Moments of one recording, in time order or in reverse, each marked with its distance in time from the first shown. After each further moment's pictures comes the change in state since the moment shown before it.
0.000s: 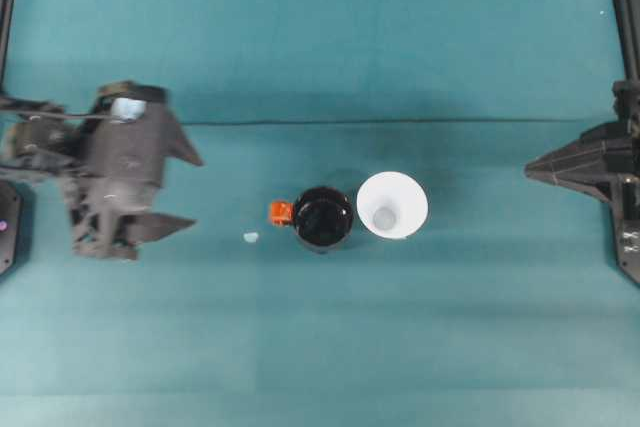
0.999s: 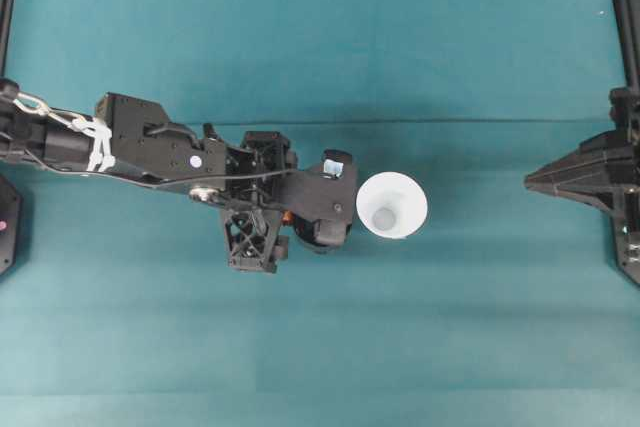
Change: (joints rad) left arm 0.031 0.704 -0.308 0.002 -0.029 0.046; right arm 0.063 -0.002 0.002 0.000 -0.064 0.000
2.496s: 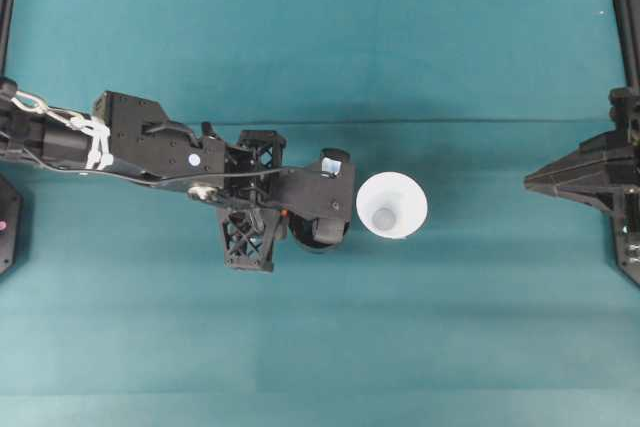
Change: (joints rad) left arm 0.003 -0.002 0.005 -0.002 0.020 -0.003; right arm 0.002 0.000 0.000 0.000 0.000 -0.002
